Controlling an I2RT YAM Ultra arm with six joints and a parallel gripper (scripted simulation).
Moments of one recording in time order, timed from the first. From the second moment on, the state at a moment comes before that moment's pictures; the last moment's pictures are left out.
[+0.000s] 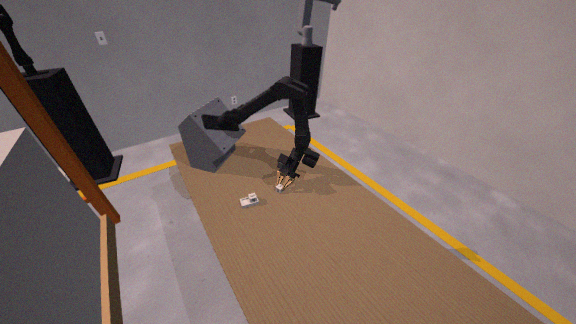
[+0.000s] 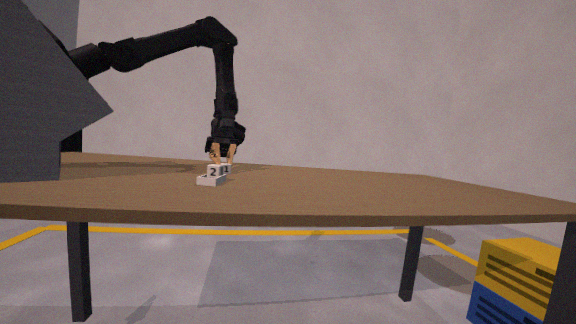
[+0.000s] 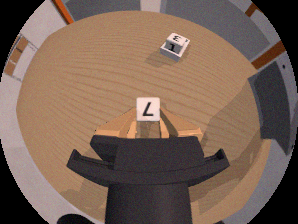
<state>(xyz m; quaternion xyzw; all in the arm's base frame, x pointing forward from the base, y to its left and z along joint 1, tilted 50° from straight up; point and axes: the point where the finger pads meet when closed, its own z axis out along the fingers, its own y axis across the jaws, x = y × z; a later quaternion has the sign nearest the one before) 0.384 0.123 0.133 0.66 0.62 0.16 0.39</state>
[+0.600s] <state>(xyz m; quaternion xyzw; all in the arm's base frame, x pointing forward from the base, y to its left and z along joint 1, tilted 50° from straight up) 0.377 0.118 0.142 0.66 0.62 0.17 0.39</state>
